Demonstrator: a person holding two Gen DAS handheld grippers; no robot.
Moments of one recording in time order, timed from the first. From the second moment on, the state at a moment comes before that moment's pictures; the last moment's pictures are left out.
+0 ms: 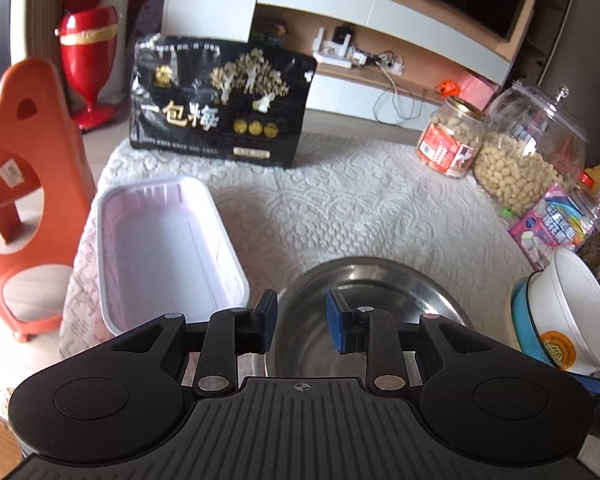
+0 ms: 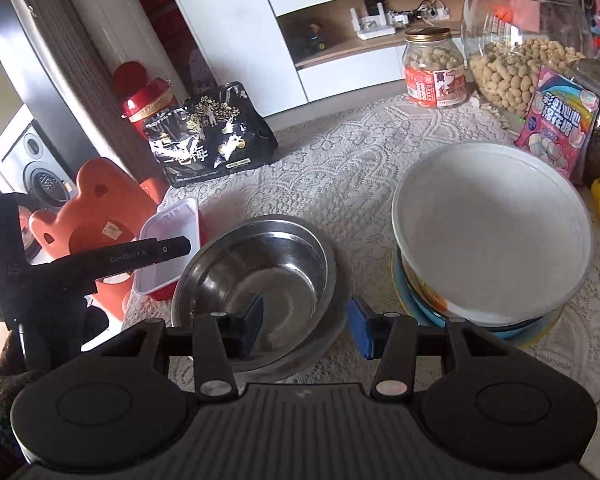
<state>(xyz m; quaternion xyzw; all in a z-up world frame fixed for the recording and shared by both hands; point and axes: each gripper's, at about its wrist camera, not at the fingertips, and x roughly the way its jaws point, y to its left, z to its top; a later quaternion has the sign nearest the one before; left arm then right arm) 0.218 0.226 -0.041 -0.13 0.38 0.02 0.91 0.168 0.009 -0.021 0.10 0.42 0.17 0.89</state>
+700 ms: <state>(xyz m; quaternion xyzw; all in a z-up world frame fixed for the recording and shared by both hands) 0.226 0.223 -0.083 -0.11 0.47 0.04 0.88 0.195 0.038 -0.090 0.12 0.48 0.15 0.86</state>
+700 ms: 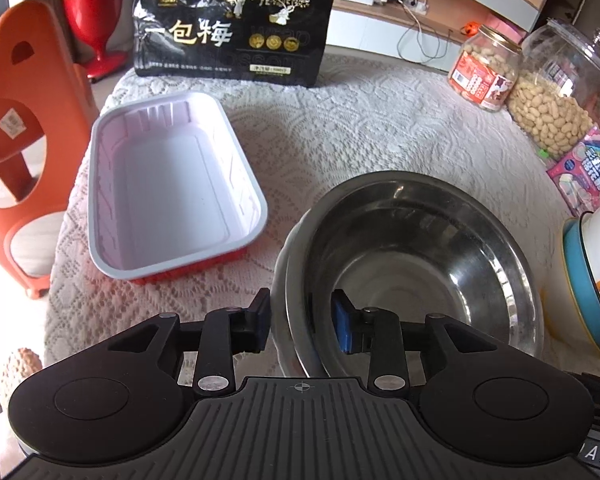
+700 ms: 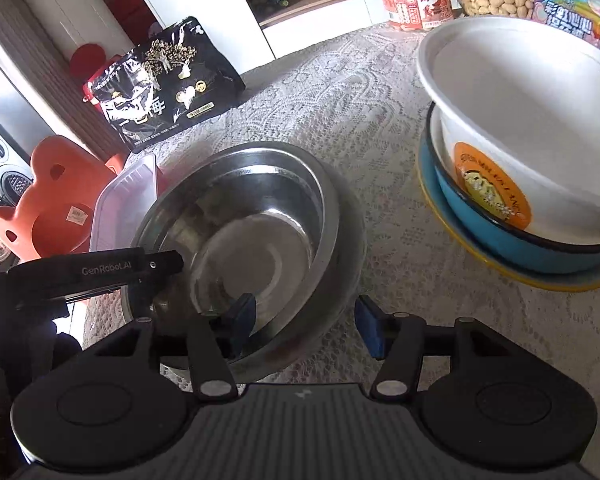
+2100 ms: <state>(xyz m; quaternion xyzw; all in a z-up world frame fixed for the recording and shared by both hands) 0.155 0.213 0.000 -0.15 0.29 0.01 0.94 0.159 0.014 -0.038 0.03 0.39 0.24 0.89</state>
